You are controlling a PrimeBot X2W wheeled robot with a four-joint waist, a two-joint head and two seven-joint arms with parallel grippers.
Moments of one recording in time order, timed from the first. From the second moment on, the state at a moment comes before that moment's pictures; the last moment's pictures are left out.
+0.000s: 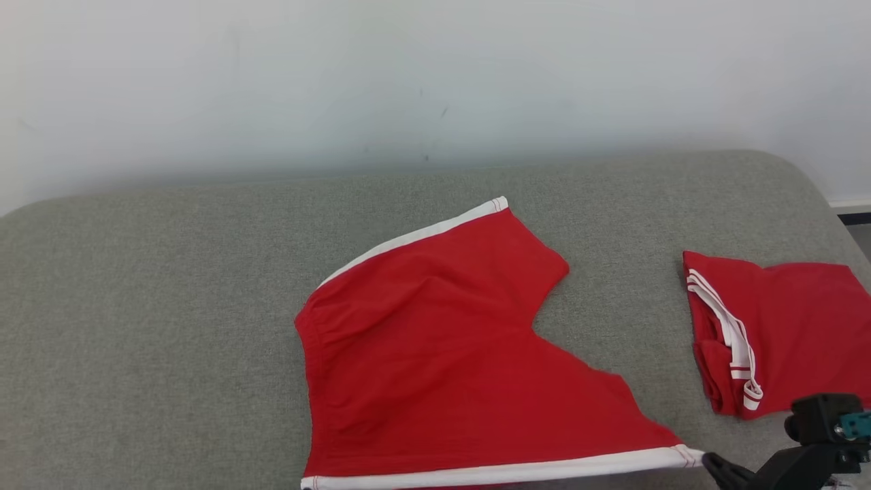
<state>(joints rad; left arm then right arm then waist) -0.02 0.44 -0.60 0.19 -1.16 -0.01 -0.10 0.19 -0.07 -0.18 -0.41 0.35 0.13 1.02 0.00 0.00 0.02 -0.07</state>
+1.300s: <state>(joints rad) -0.74 0.15 -0.60 0.50 -1.08 0.05 -0.02 -0.95 -0.36 0.13 0.63 0.18 0.13 0.42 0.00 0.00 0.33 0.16</state>
